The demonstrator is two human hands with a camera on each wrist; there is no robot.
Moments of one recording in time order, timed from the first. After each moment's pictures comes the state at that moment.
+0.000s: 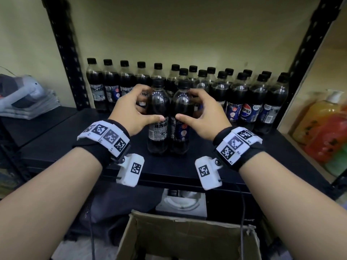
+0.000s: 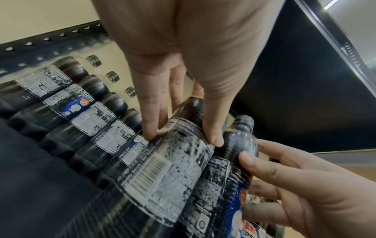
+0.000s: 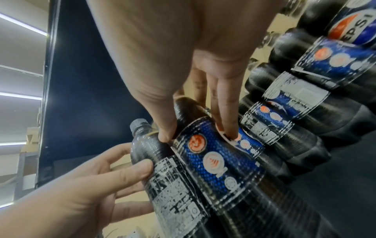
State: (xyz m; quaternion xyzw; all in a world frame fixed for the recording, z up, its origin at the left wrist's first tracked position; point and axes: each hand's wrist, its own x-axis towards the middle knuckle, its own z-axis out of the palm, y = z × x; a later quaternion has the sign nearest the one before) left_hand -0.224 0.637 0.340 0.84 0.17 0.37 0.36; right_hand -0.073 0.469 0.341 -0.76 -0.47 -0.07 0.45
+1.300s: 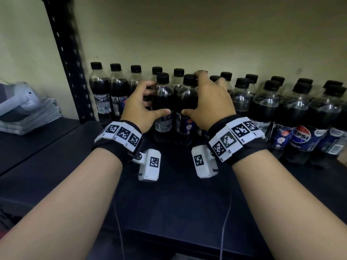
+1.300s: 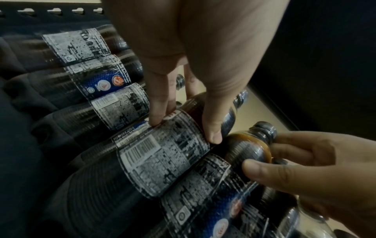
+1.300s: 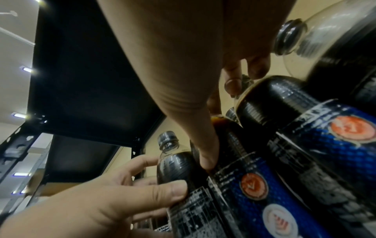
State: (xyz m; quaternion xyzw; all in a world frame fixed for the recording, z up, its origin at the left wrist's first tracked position) left_hand -0.125 0.772 0.320 0.77 0.17 0.46 0.41; right_hand -0.013 0.611 0.371 -0.83 -0.45 -0.19 0.27
